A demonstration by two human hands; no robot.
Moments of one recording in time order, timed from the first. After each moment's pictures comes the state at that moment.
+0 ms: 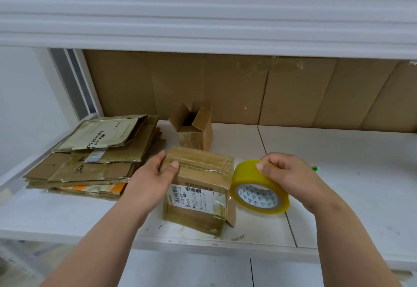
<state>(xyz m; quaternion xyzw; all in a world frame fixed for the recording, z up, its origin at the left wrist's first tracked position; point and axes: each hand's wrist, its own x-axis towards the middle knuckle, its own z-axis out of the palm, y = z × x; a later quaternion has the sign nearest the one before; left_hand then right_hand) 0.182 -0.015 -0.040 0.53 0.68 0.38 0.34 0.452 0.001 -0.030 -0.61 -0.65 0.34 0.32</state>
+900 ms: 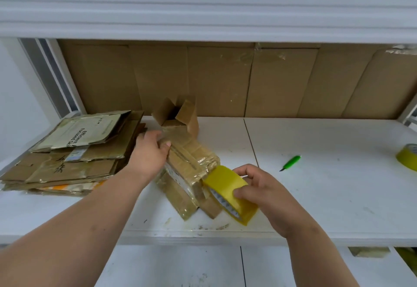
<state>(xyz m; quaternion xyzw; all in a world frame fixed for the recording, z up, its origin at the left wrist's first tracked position) 0.190 0.062 -0.064 0.61 0.68 0.34 0.22 0.440 -0.036 -0.065 -0.52 -0.56 0.52 0.38</state>
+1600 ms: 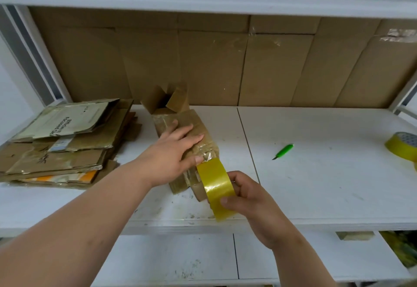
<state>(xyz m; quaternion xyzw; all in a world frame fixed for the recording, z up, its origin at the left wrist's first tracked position) 0.224 0.047 -0.065 0.84 0.52 0.10 0.11 0.436 -0.055 -0.101 -0.46 -0.54 0.57 0.41</state>
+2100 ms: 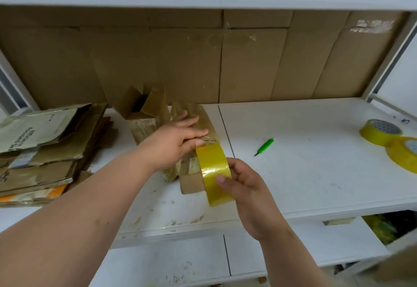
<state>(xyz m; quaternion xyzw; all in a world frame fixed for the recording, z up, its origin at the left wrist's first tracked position) 0.270 0.086 -0.058 0.88 0.42 0.20 0.14 0.449 -0.046 -0.099 -0.42 -0.46 0.54 0.56</state>
